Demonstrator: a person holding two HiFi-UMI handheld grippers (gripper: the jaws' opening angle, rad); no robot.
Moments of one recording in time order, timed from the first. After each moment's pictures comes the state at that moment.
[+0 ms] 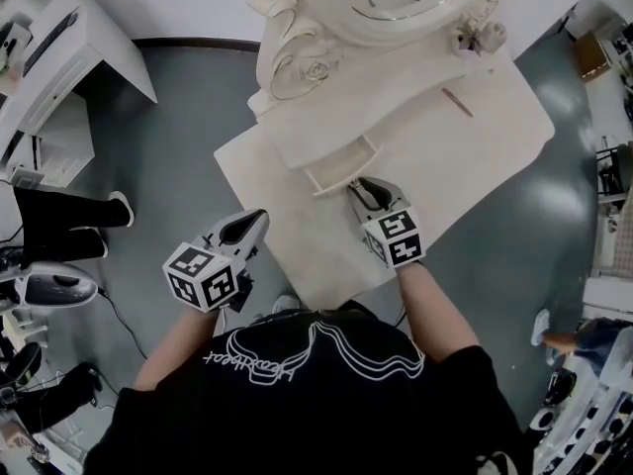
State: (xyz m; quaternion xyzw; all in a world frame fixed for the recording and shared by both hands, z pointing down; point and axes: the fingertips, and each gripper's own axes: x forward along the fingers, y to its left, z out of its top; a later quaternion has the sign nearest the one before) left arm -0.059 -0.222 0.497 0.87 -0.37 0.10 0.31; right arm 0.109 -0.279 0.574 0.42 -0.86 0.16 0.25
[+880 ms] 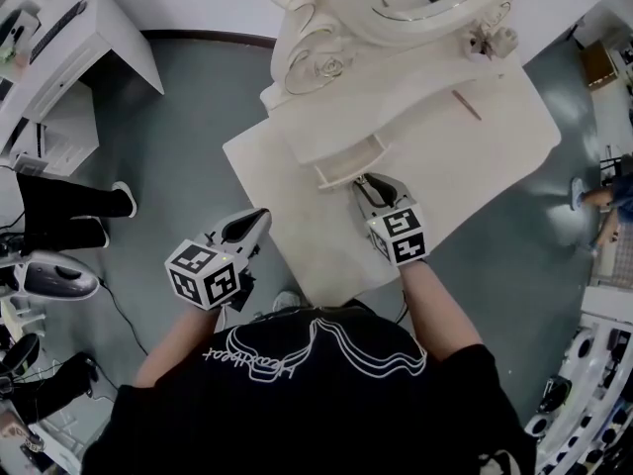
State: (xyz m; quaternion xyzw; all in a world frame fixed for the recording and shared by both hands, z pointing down) left arm -0.071 -0.214 0.499 0.86 -0.38 0.11 0.32; right arm 0.101 -0.283 0.567 0.42 -0.86 0.15 0.26
